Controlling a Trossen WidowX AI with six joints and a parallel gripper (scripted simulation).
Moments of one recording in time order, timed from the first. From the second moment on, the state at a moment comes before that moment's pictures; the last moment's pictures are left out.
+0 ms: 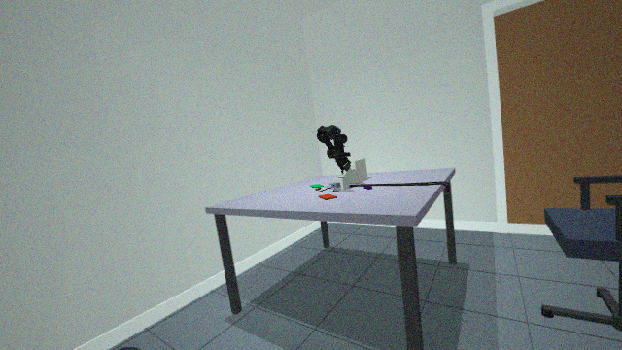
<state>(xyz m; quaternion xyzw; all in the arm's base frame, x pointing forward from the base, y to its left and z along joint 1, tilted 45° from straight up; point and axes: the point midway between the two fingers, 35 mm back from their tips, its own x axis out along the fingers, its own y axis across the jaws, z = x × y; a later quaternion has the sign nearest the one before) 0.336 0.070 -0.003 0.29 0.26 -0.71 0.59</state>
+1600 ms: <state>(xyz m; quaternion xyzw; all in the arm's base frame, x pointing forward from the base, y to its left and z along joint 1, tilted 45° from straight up) 0.336 0.065 -0.006 0.30 0.25 -0.71 0.58</state>
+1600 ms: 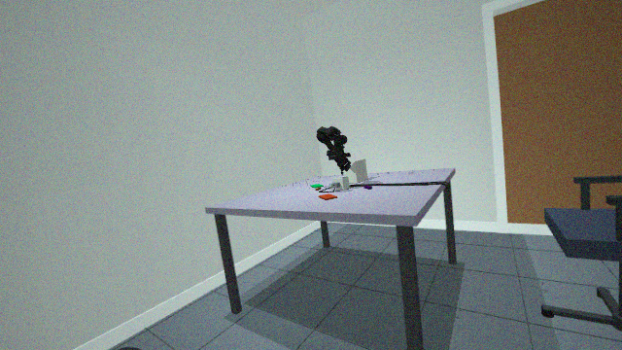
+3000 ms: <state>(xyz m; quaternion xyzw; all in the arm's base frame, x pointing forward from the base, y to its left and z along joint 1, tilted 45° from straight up) 0.336 0.061 -0.009 0.30 0.24 -0.72 0.58</state>
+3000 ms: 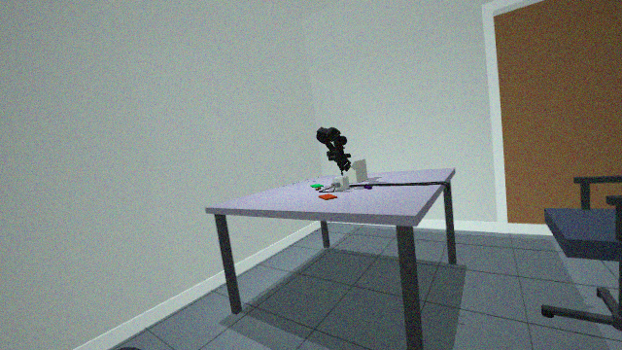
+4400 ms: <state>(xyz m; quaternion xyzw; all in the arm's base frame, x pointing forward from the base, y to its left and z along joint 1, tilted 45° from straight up) 0.335 0.057 -0.012 0.31 0.24 -0.72 0.58</state>
